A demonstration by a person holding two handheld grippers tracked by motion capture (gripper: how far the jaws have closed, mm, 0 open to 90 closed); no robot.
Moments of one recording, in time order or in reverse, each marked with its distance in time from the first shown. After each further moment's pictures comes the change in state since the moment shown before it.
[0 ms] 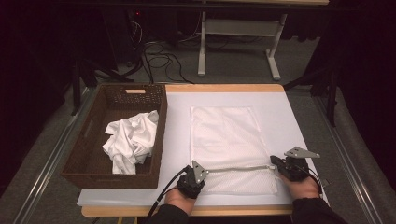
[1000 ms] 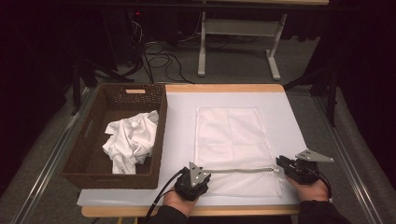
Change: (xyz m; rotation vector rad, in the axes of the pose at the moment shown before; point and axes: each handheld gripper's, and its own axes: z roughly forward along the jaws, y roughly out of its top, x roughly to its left) left arm 0.002 -0.003 -0.018 -0.074 -0.025 -0.021; right arm -0.013 -0.010 -0.019 -0.067 0.024 0.045
